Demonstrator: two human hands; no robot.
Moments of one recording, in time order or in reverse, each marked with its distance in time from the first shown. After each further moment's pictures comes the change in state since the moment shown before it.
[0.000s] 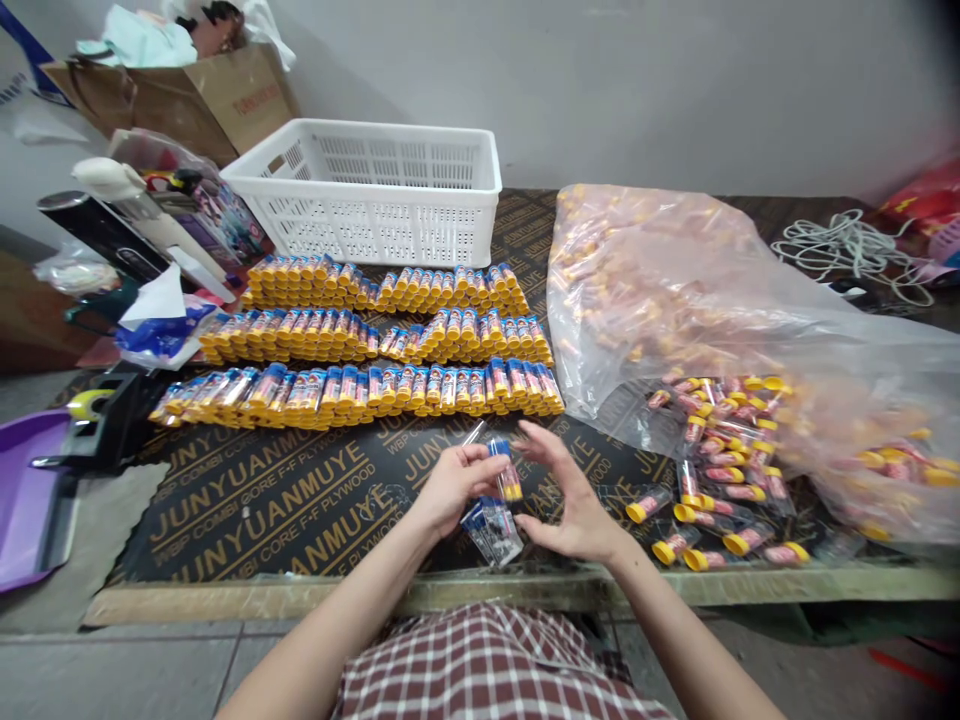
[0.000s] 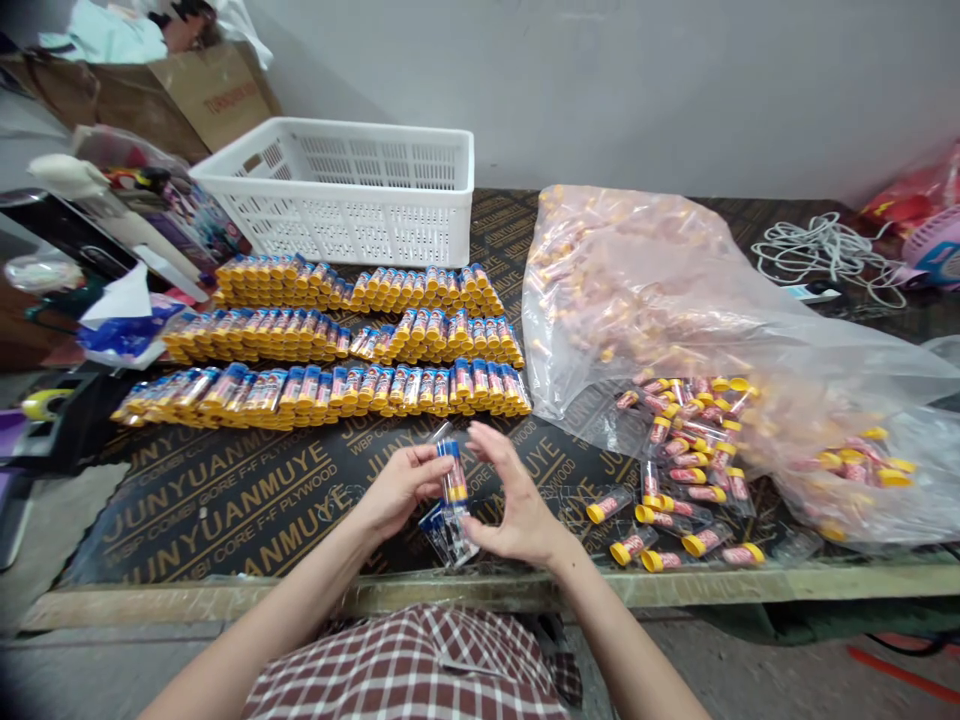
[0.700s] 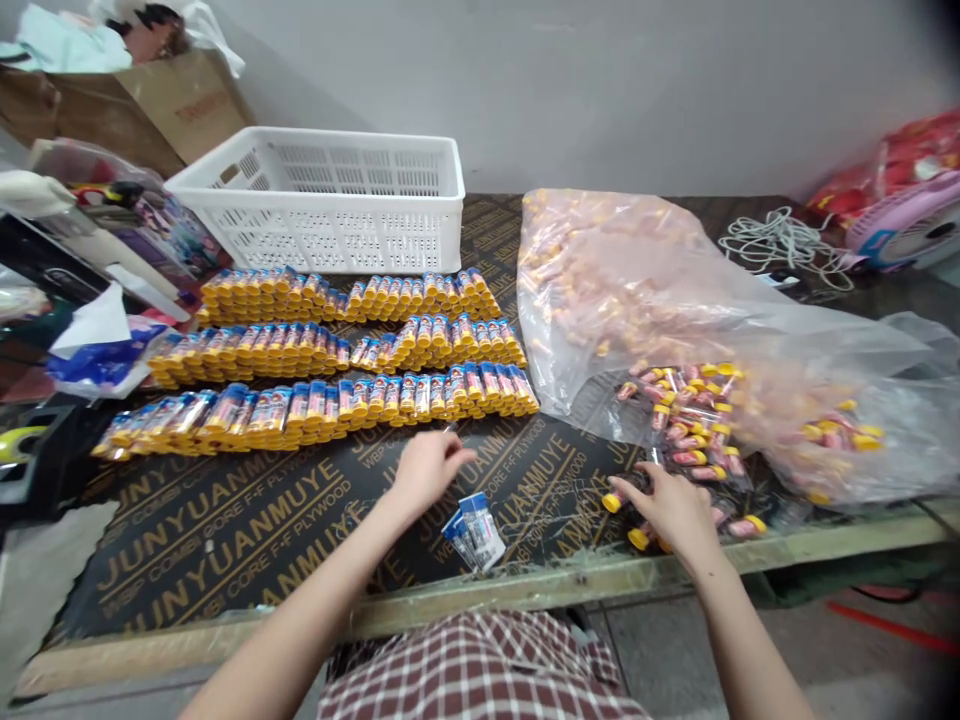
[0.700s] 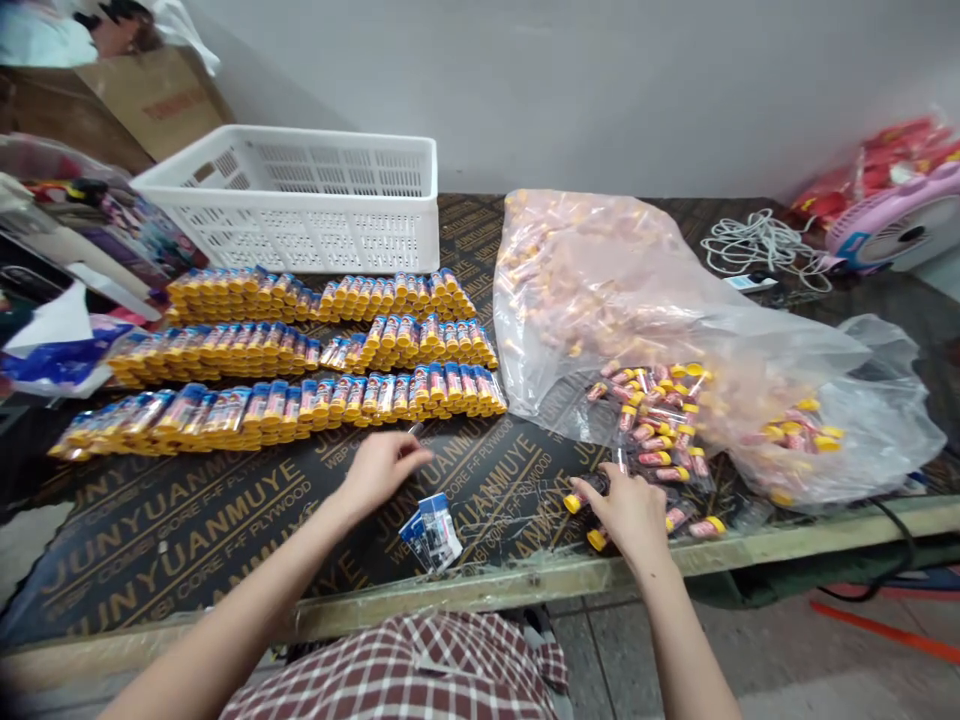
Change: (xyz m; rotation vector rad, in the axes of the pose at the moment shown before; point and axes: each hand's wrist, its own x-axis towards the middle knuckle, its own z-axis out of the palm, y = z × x) left_hand 0.032 0.010 -0.019 1.238 0.148 0.334; right_hand -0.096 0.078 -0.101 -1.069 0.054 0.842
